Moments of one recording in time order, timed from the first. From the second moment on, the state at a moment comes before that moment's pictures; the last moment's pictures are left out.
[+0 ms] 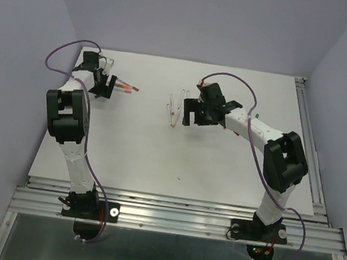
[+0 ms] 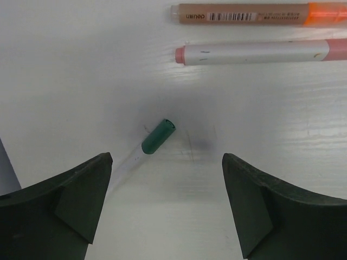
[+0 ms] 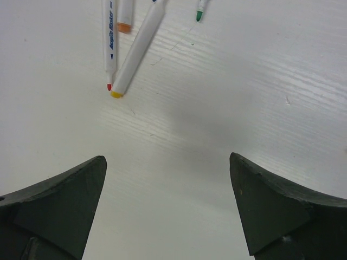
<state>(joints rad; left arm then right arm) 0.15 2.04 1.55 -0.45 0.01 0.32 0.58 1.86 1.42 -0.43 -0.01 0.35</state>
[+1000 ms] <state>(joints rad) 0.20 2.17 1.66 -0.56 0.09 0.37 0.58 1.80 1.39 -0.44 0.05 0.34</state>
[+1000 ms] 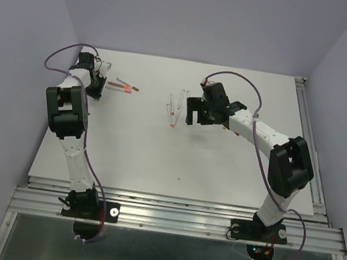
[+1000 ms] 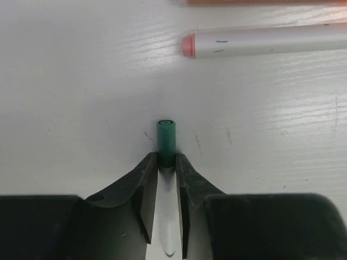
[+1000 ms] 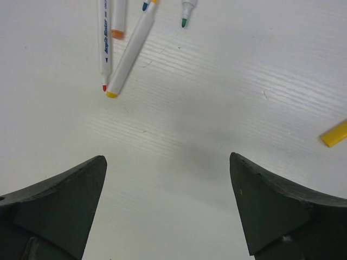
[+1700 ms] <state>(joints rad) 0.20 2.12 1.65 -0.52 0.05 -0.09 0.58 1.55 1.16 -0.33 -0.21 0.33</state>
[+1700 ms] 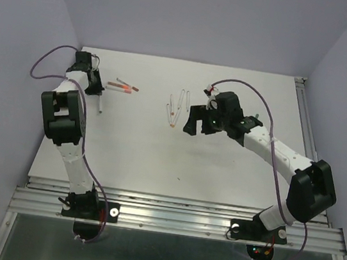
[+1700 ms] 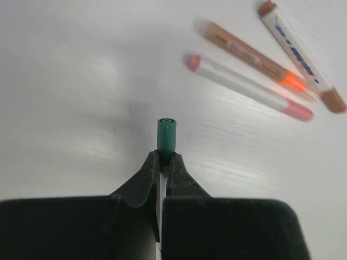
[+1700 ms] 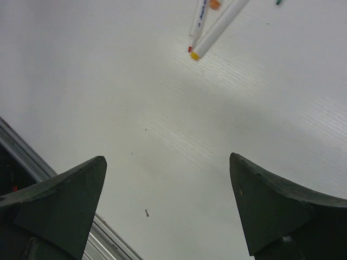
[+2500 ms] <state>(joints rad) -0.62 1.10 0.85 -0.05 -0.25 -0.96 0.75 1.51 1.10 -0.07 -0.46 0.37</state>
